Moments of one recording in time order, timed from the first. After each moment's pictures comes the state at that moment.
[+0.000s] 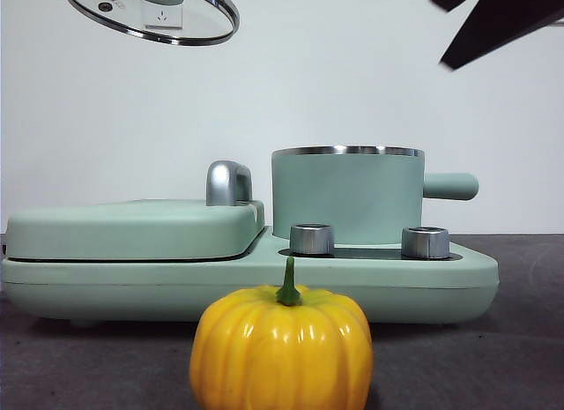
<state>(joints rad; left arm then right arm) -0.41 1.23 1.37 -0.61 0.20 0.17 0.68 0.96 0.94 -0.84 -0.37 -0.31</state>
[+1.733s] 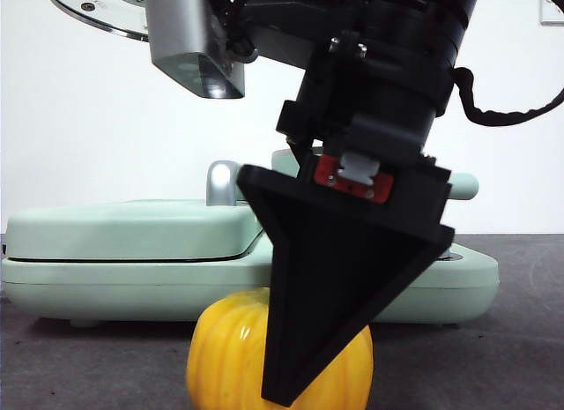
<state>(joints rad) -0.35 1.23 1.37 -0.59 0.20 0.22 1.03 1.54 0.94 -0.61 -0.15 -0.37</state>
